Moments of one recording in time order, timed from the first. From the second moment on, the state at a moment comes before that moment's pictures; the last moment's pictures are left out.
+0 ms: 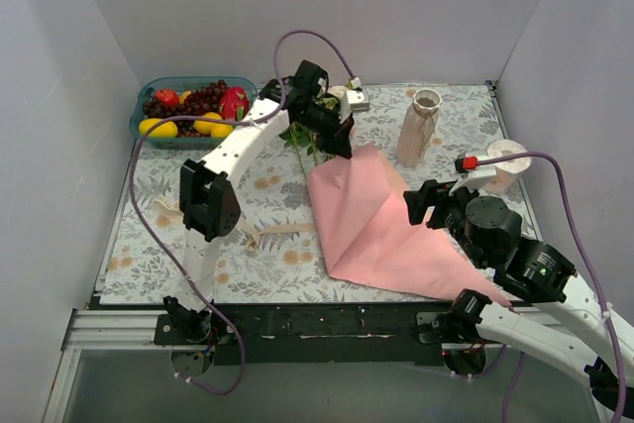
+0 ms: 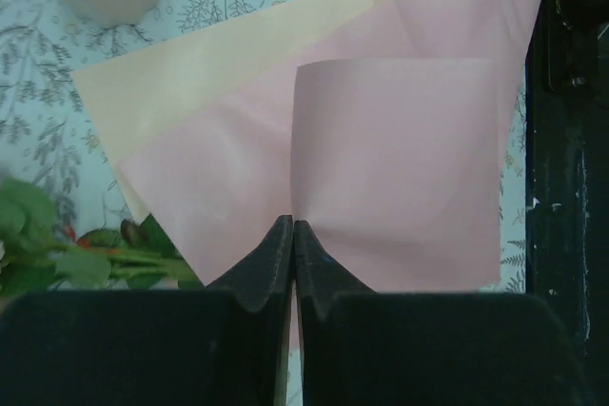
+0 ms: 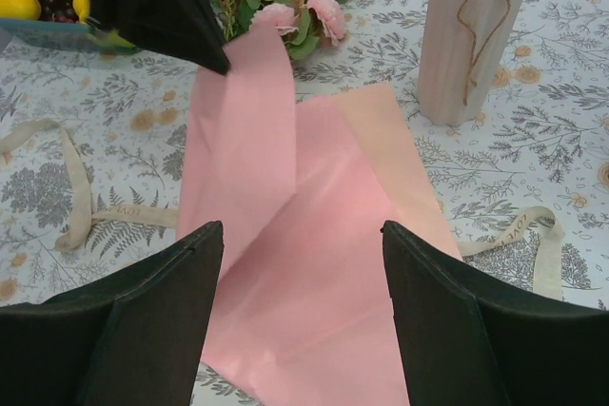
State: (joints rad) left arm -0.58 2.22 2.20 -1.01 0.84 0.58; right arm 0.94 0.58 0.90 -0.62 0.56 0.36
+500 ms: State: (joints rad) left arm -0.39 1.66 1.62 -1.04 0.76 0.71; right arm 0.94 0.61 0.86 -0.55 0.53 0.36
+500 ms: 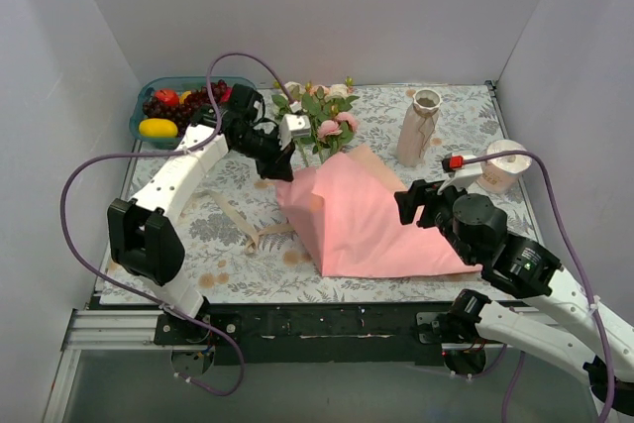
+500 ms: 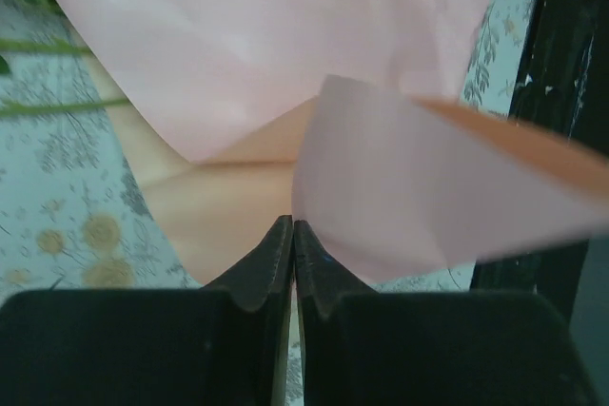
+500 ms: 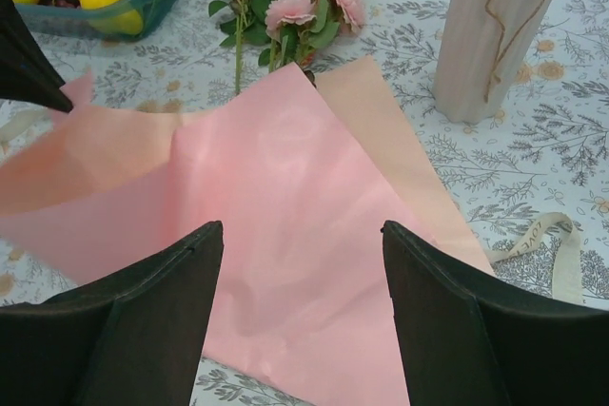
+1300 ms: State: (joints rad) left arm -0.11 1.48 1.27 -0.79 0.27 0.72; right arm 0.70 1.04 0.77 -0.24 0.25 0.23
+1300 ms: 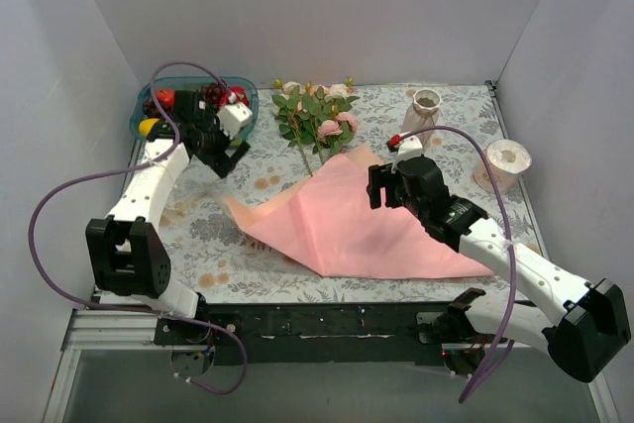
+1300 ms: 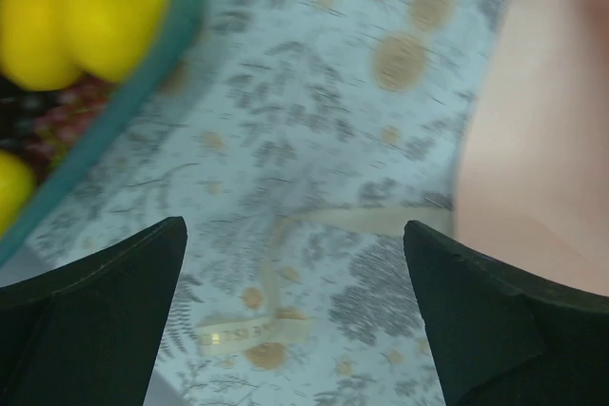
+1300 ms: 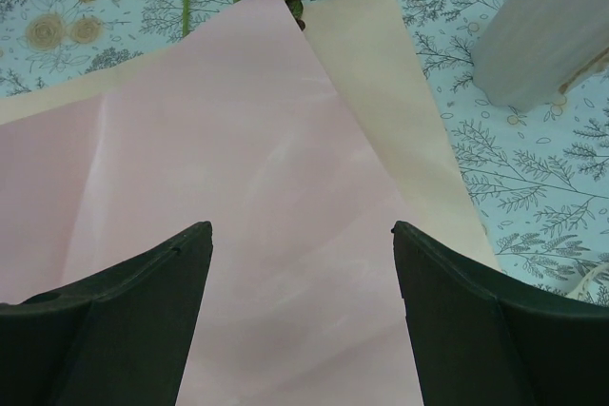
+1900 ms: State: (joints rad) left arm -0.16 1.67 1.69 -0.68 0.49 0.33; right arm 0.67 0.95 0.73 -0.19 0.13 0.19
